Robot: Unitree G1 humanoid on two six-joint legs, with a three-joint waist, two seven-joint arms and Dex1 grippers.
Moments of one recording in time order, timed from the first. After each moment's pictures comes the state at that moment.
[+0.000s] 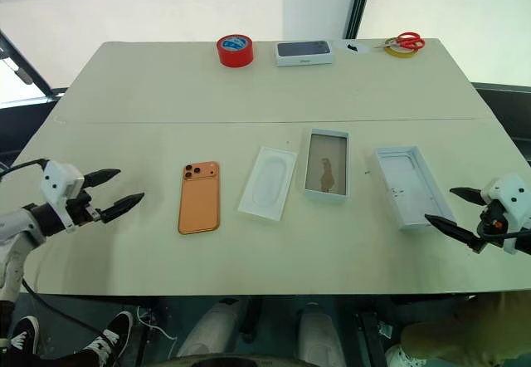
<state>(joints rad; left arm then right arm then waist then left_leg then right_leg) -0.04 0.76 0.32 0.10 -0.37 0.14 -0.95 0.06 -1.00 -0.45 0.33 0.38 0.06 1.16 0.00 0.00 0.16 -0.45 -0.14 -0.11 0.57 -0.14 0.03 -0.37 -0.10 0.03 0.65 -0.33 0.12</state>
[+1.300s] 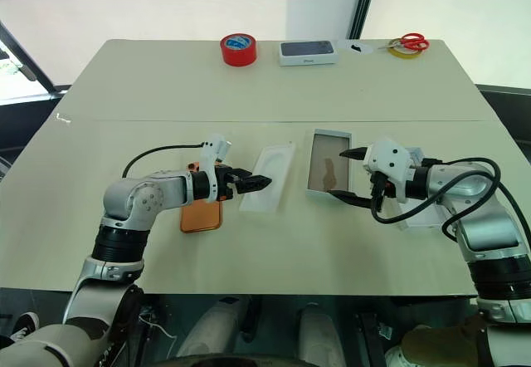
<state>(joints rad) -0.59 0.25 -0.01 0.01 -0.56 1.12 -0.52 -0.30 -0.87 -0.05 -0.05 0.29 0.17 1.11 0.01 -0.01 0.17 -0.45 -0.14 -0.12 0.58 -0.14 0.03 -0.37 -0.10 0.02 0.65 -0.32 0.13</state>
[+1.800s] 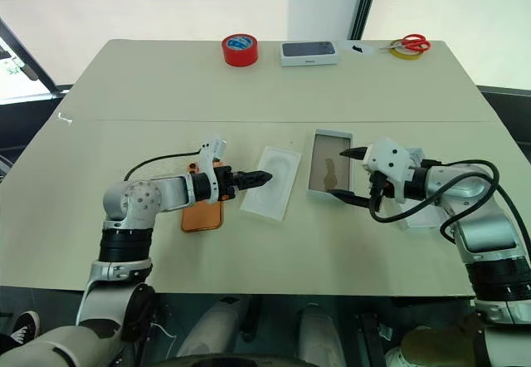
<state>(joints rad) -0.59 0.14 0.16 0.06 -0.66 1.24 -0.43 -0.31 -0.85 -0.05 -0.05 0.29 0.17 1.09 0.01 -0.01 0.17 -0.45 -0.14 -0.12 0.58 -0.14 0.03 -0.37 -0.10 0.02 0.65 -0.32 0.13</state>
